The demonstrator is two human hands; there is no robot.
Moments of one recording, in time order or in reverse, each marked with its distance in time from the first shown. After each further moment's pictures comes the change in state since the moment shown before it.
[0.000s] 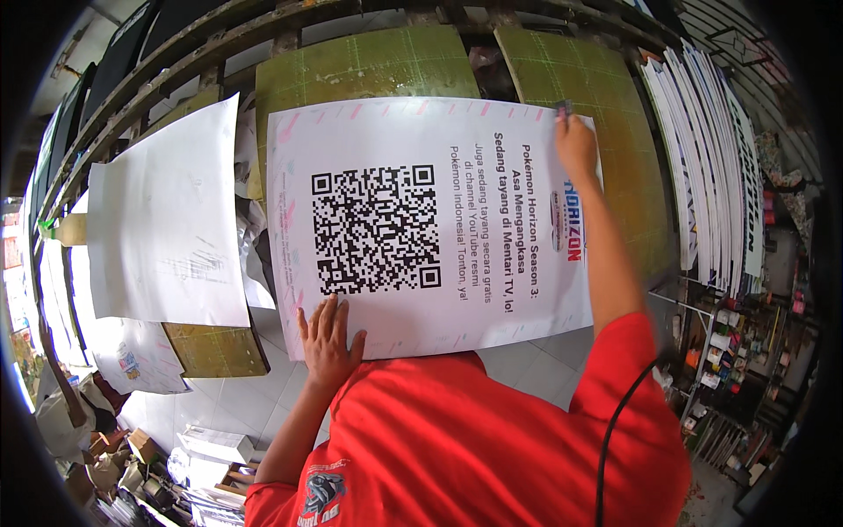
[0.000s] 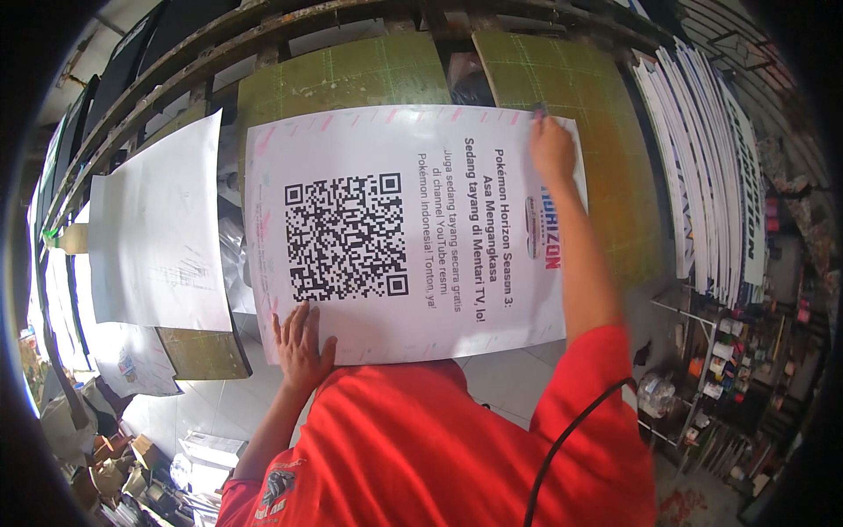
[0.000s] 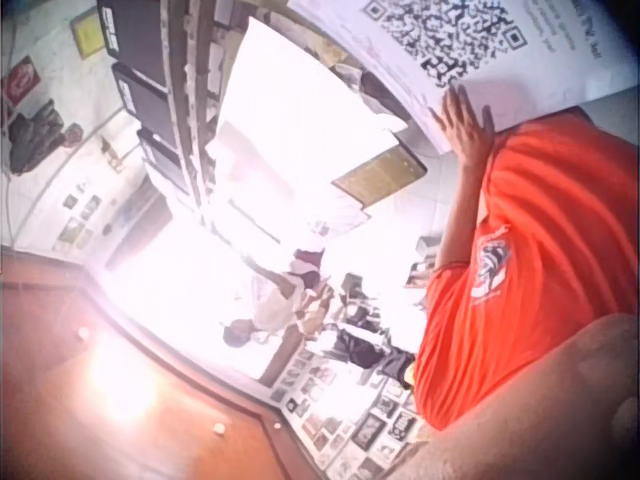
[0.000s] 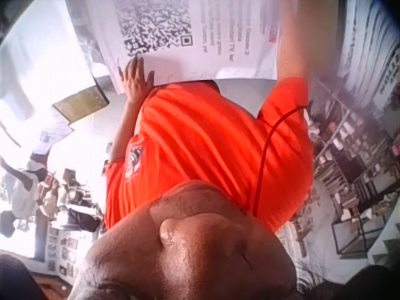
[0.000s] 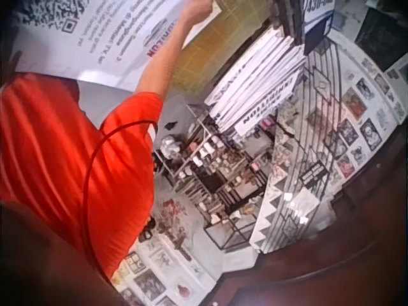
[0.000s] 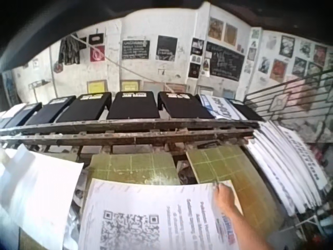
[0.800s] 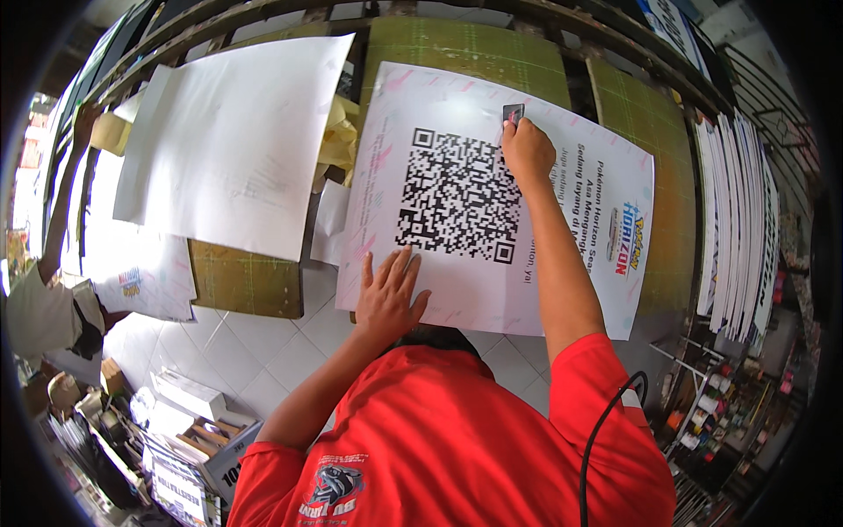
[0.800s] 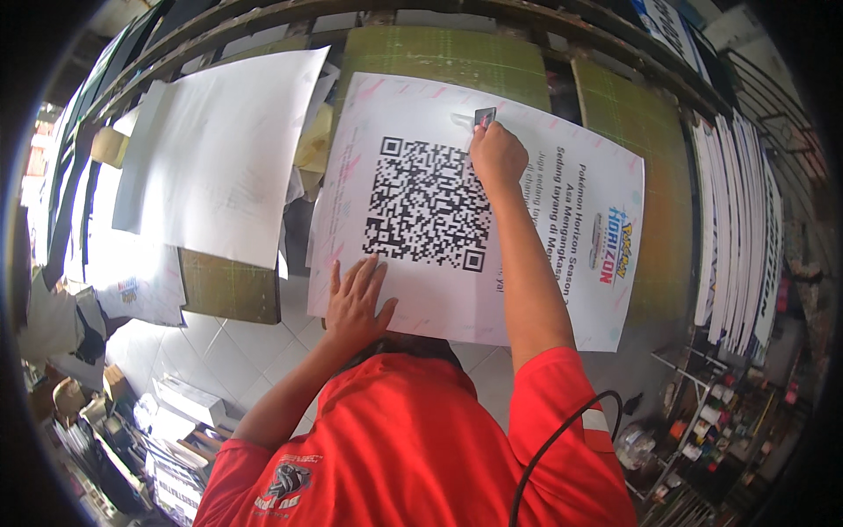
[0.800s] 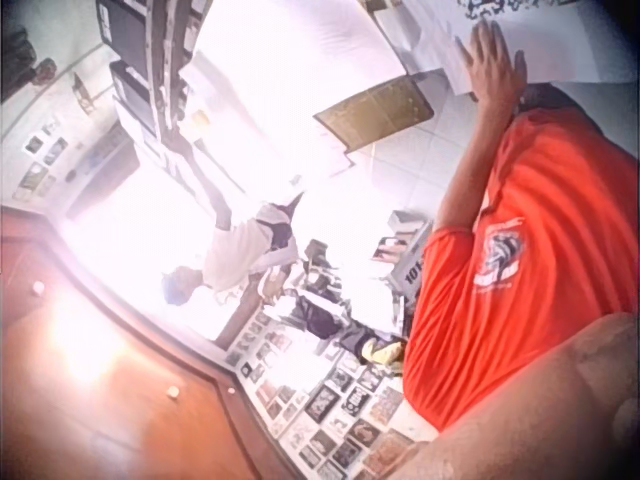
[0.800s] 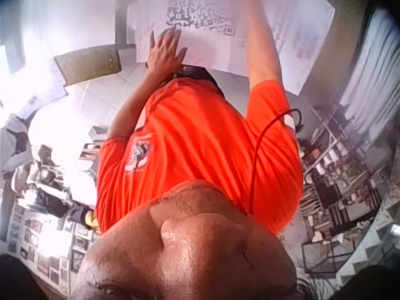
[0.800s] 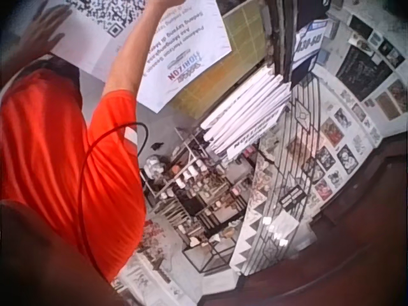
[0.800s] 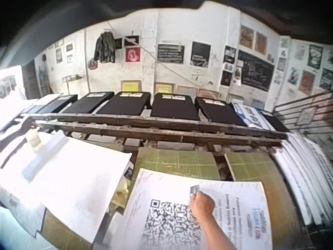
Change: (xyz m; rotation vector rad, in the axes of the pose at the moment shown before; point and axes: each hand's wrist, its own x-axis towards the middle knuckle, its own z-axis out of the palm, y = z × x) left_hand -0.007 -0.003 0.002 -0.061 0.087 0.013; right_hand -0.095 -0.238 0.042 -0.002 -0.180 -0.089
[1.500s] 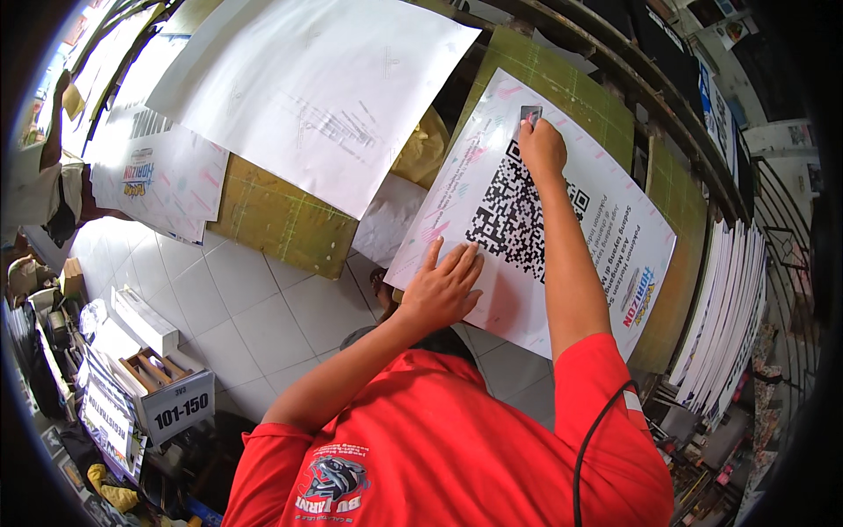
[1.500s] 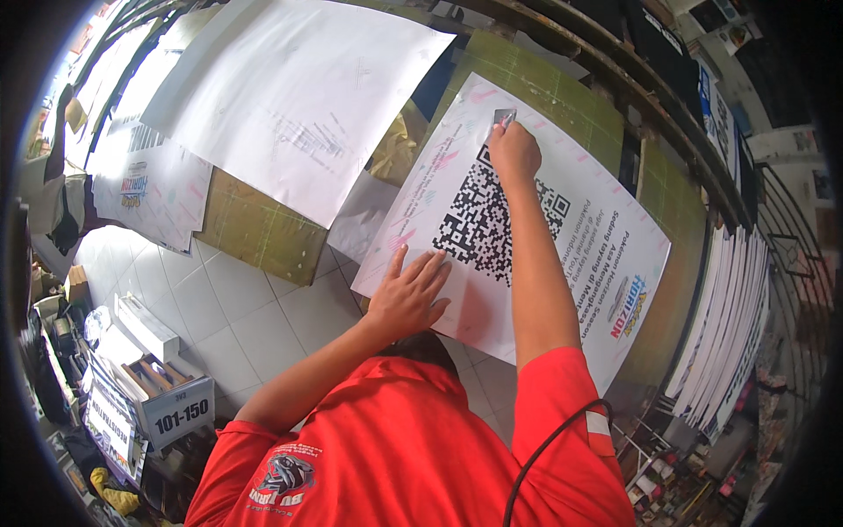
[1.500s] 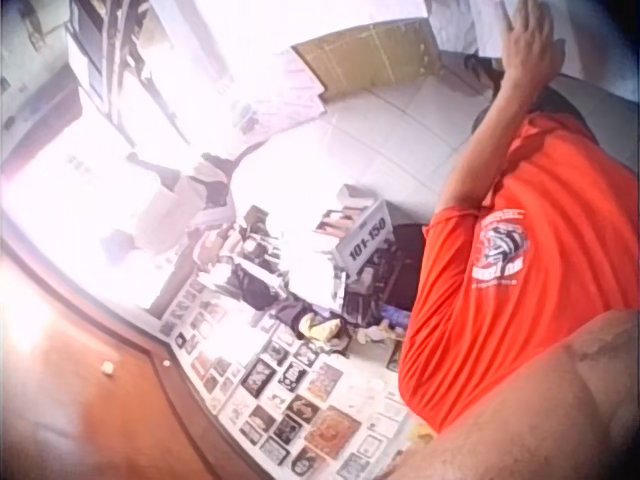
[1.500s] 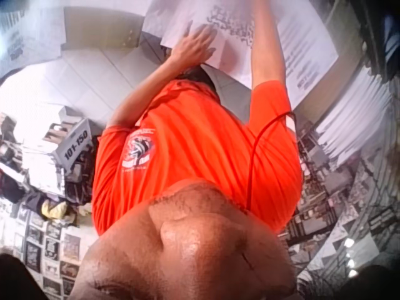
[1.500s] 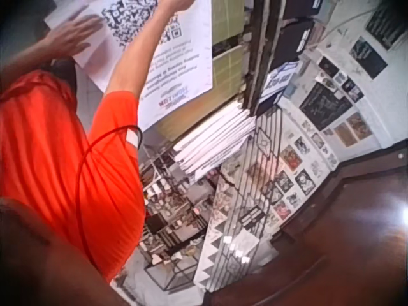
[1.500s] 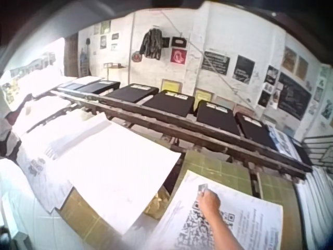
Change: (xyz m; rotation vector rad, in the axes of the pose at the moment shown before) left_hand -0.007 -0.006 0.001 0.004 0.049 0.018; right_hand 0.000 -0.119 0.031 0.035 -0.101 -0.226
